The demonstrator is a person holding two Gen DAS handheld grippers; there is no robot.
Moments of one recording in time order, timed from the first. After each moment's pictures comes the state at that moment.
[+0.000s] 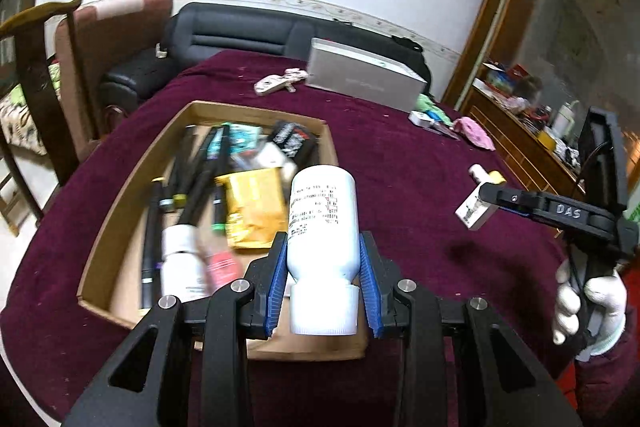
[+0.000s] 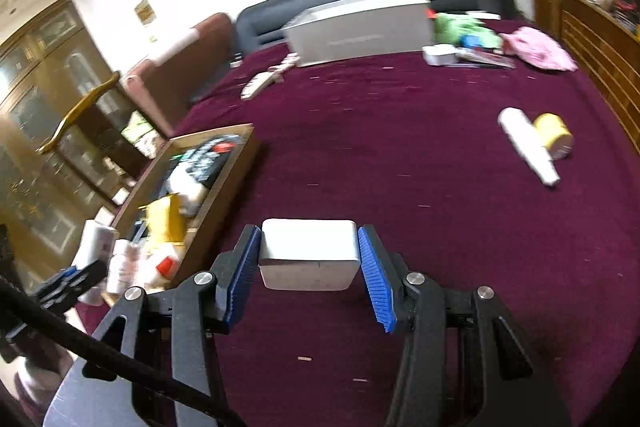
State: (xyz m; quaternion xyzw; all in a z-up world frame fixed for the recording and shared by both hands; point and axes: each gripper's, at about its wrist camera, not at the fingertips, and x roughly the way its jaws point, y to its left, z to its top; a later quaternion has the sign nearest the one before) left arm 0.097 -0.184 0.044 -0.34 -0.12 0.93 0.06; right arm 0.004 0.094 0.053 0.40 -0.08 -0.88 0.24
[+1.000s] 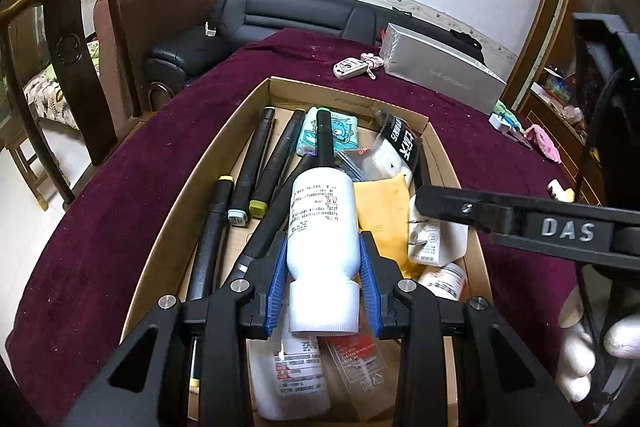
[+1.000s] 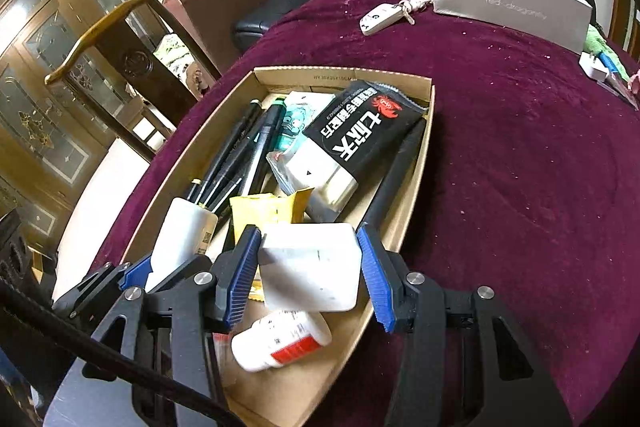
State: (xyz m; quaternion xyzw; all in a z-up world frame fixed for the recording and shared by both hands) left arm 0.051 -0.244 -0.001 -0.37 -0.12 0.92 -0.03; right arm -0.037 -0.088 0.015 0.49 0.00 -0.82 0.30
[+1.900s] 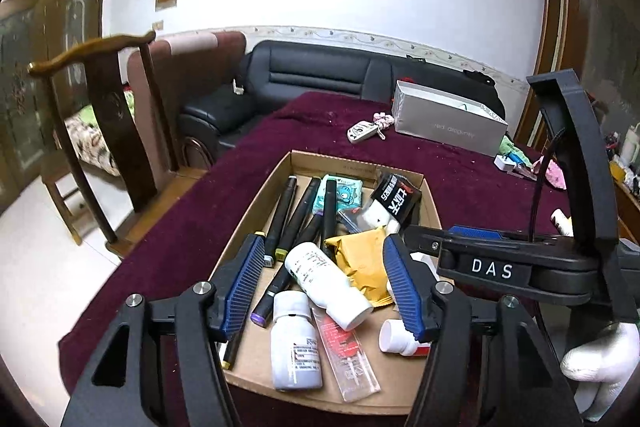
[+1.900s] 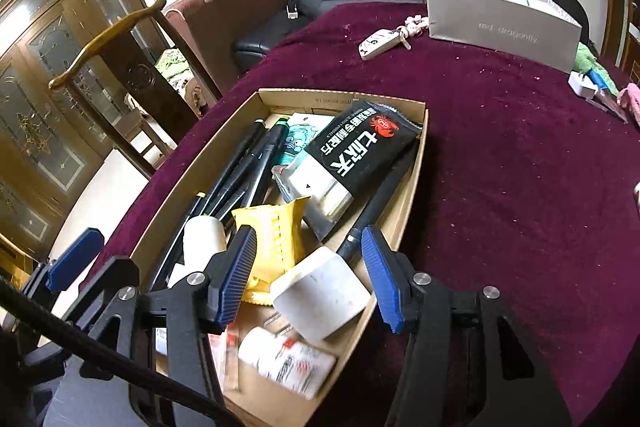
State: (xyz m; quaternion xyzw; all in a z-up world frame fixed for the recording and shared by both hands) left arm 0.092 -0.217 0.060 -0.29 -0.07 0.95 -0.10; right arm -0.017 -0.078 0.035 0.44 0.00 -0.85 0.29
